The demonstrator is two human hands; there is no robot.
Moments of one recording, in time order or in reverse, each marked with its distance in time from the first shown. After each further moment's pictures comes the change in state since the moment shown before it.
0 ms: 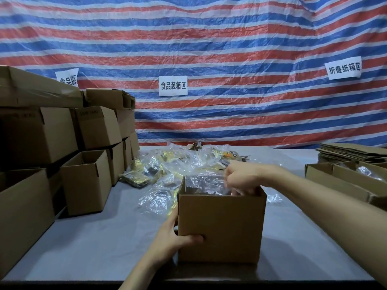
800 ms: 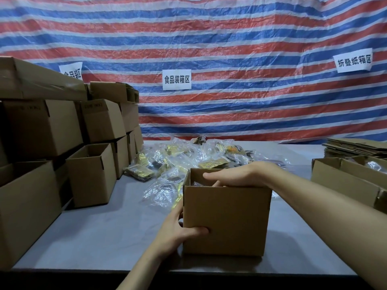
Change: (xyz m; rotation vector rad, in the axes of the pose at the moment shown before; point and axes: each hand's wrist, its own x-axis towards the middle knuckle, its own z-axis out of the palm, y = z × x) left_hand 0.001 0.000 0.000 -0.005 0.021 -0.006; right_hand 0.018 -0.013 0.013 0.241 -0.447 0.120
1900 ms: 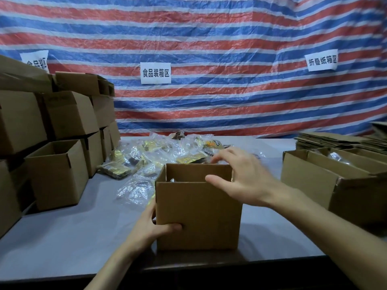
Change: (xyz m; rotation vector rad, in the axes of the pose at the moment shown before) left_hand 0.003 -0.006 0.000 -0.071 -0.003 -0.020; right_hand -0.044 0.065 0.041 -0.355 1.042 -0.504
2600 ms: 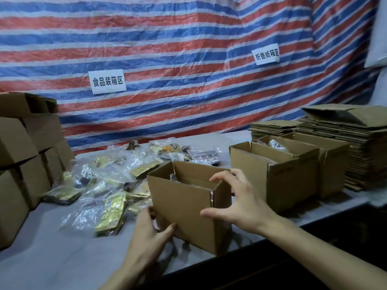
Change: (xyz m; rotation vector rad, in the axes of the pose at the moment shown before) left_hand 0.022 0.018 0.118 0.486 0.124 0.107; right_hand -0.104 0.089 -0.008 0.324 0.130 0.320
